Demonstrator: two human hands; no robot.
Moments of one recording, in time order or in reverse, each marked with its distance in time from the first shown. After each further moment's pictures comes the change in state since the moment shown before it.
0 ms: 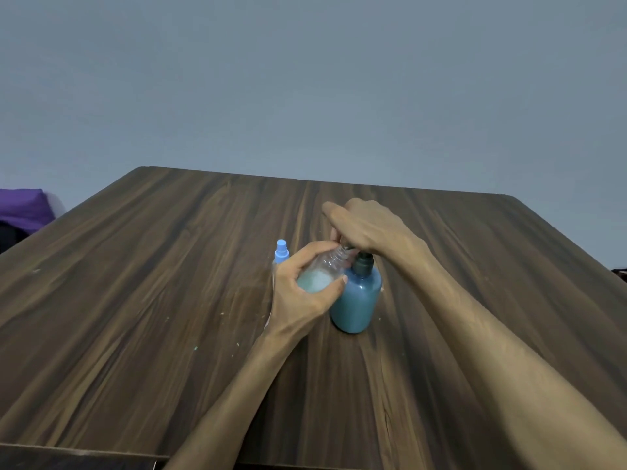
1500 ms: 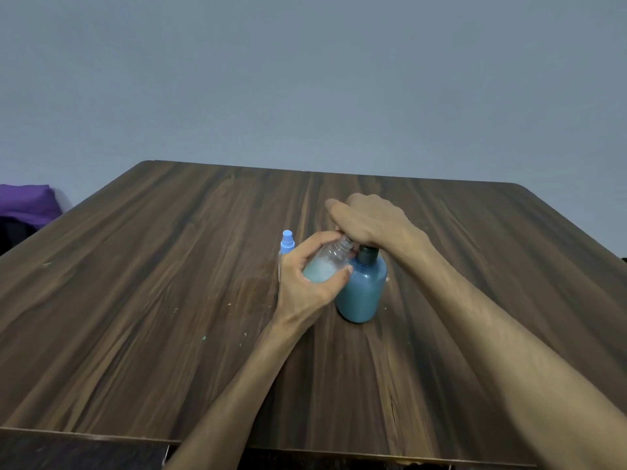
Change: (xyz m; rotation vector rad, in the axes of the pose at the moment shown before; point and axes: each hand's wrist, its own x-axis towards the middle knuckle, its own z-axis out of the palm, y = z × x) left_hand 0.000 -0.005 0.001 0.028 0.020 -0.030; right_hand 0.005 0.000 0.005 -0.031 -0.035 0.014
